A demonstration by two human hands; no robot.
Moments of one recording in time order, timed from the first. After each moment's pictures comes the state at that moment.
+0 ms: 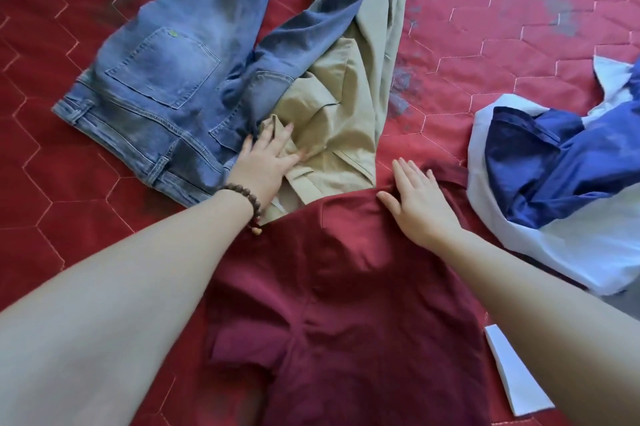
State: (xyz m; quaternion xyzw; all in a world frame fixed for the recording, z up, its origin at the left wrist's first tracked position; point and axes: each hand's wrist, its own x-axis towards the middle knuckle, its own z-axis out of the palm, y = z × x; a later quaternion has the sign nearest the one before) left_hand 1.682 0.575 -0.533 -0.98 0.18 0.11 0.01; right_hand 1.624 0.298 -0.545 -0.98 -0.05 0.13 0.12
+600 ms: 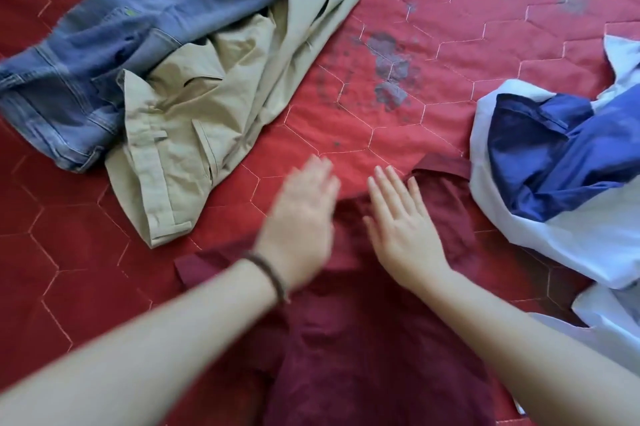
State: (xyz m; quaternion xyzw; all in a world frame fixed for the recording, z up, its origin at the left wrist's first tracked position) left_hand 1.588 0.519 -0.512 -0.96 0.24 -0.04 -0.13; right_hand 1.574 0.326 -0.550 -0.98 -0.14 -0.06 0.12
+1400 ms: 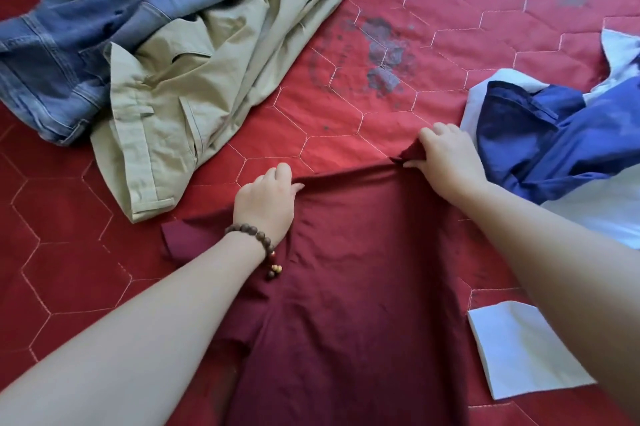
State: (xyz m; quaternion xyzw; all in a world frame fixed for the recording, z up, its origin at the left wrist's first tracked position) left_hand 1.601 0.520 -0.542 -1.00 0.04 0.05 -0.07; right_hand 1.663 0.248 -0.524 -1.00 -0.04 0.09 0.00
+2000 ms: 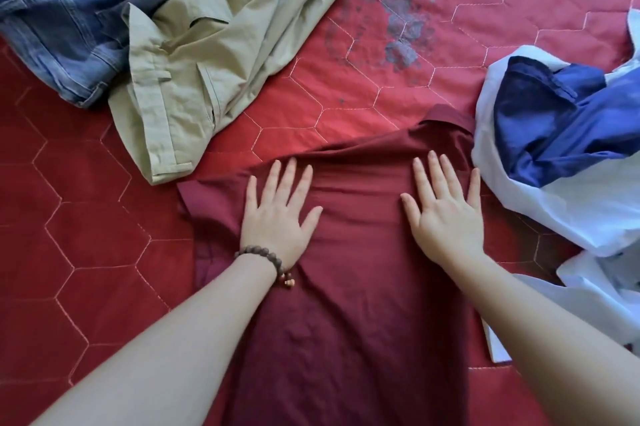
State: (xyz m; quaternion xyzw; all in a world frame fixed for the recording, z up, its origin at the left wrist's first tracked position) left_hand 1.525 0.533 -0.574 -0.99 0.06 0.10 -0.01; right_hand 1.539 0.268 -0.562 -1.00 -0.03 0.06 -0.05
